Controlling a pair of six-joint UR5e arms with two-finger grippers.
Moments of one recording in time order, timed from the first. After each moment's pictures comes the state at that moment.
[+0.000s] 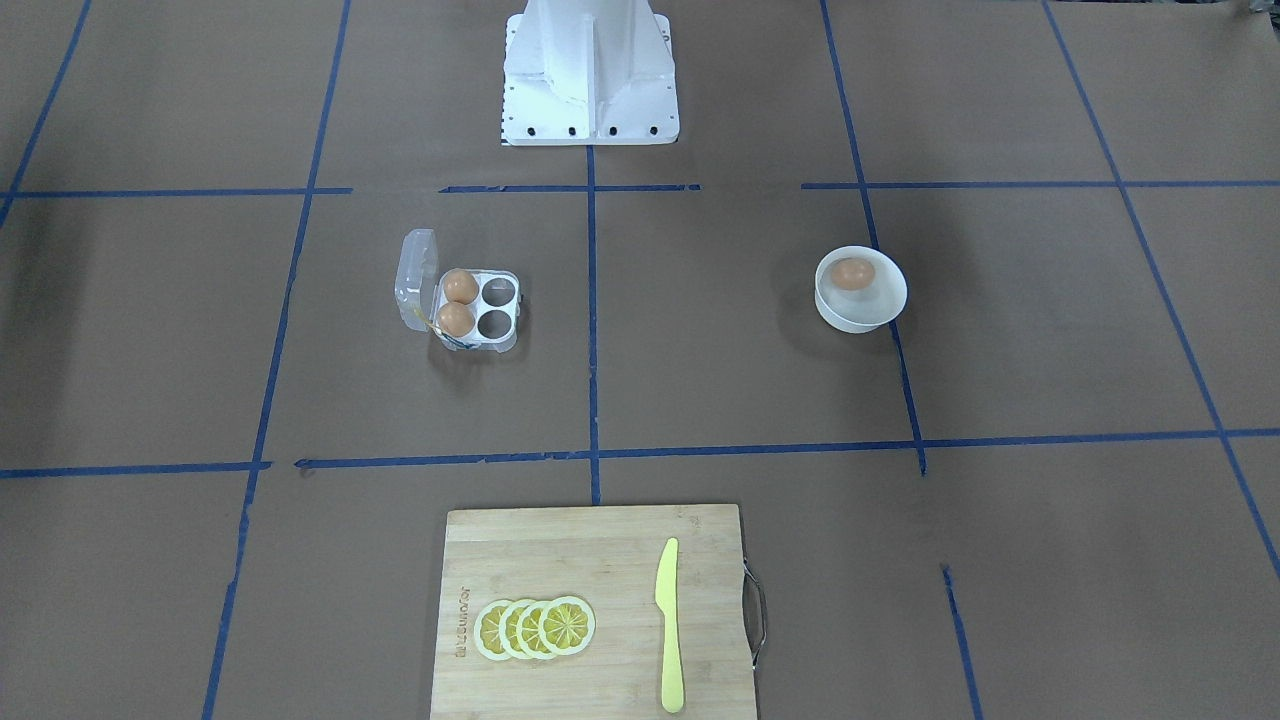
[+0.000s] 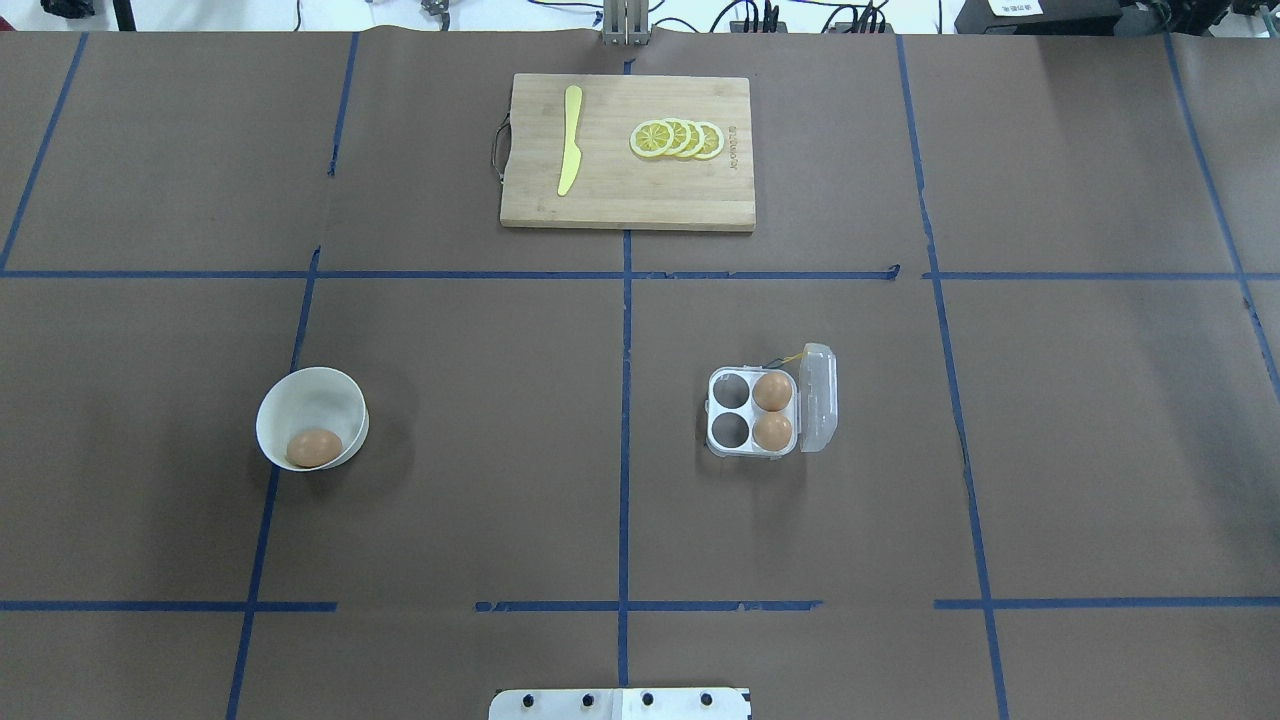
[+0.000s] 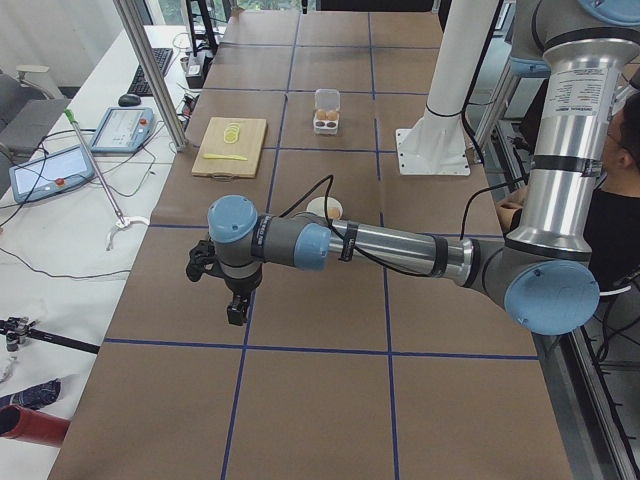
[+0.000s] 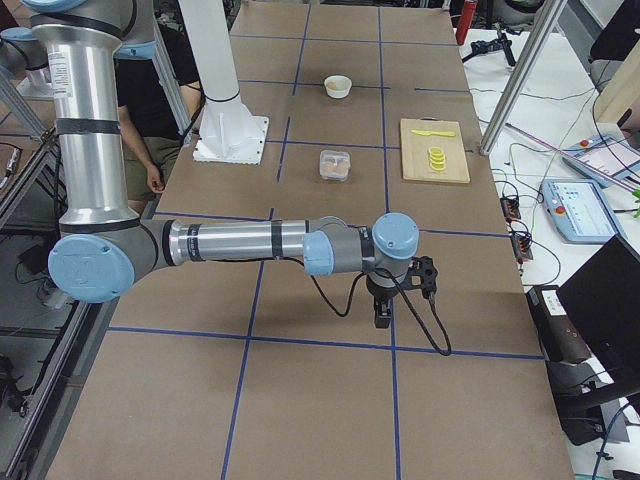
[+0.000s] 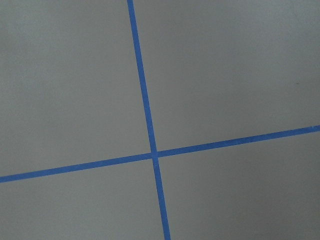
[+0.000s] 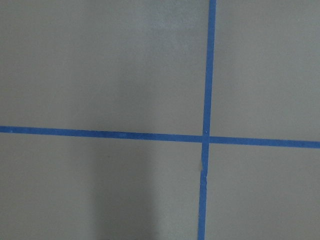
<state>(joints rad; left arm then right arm) -1.54 -1.67 -1.62 -1.58 -2.35 0.01 1.51 -1.52 1.59 -1.51 2.39 0.12</state>
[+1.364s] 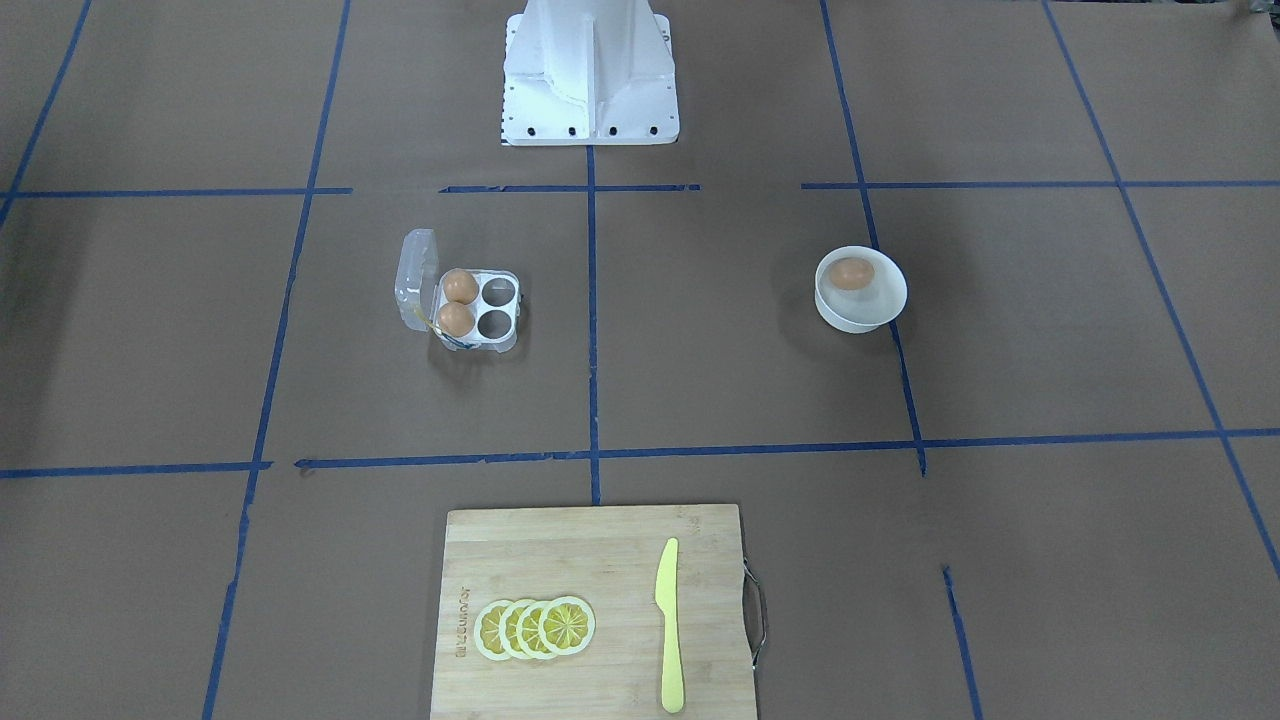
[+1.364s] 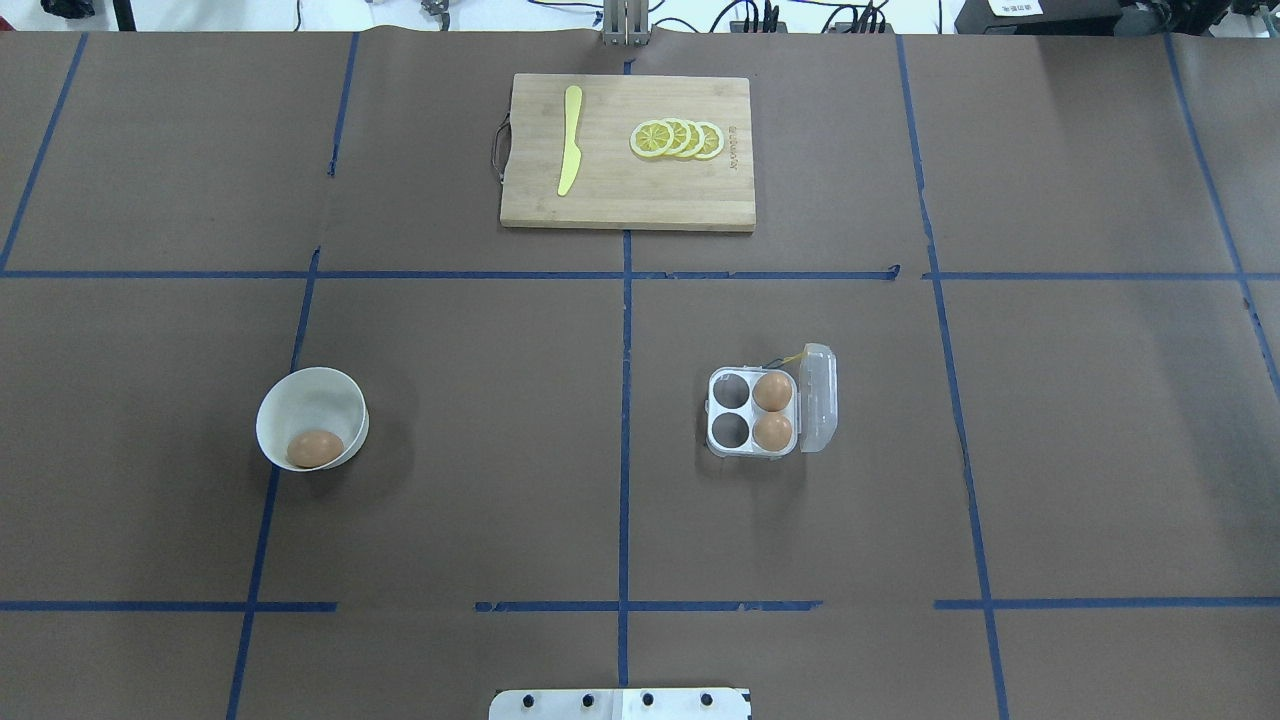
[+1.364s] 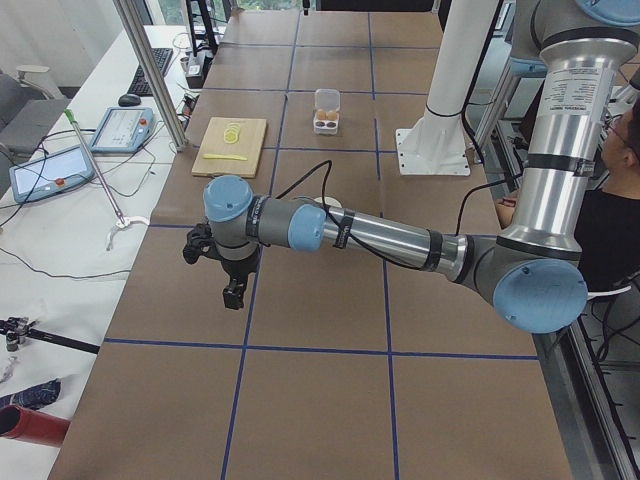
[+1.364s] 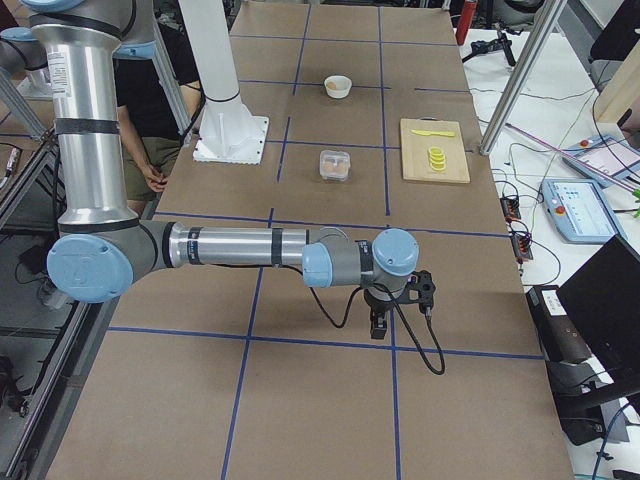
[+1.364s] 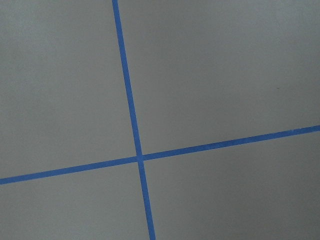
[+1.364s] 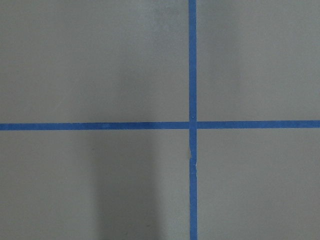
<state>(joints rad) -1.52 -1.71 -1.66 -1.52 -2.34 0.02 1.51 -1.52 1.54 -1.50 2.40 0.13</state>
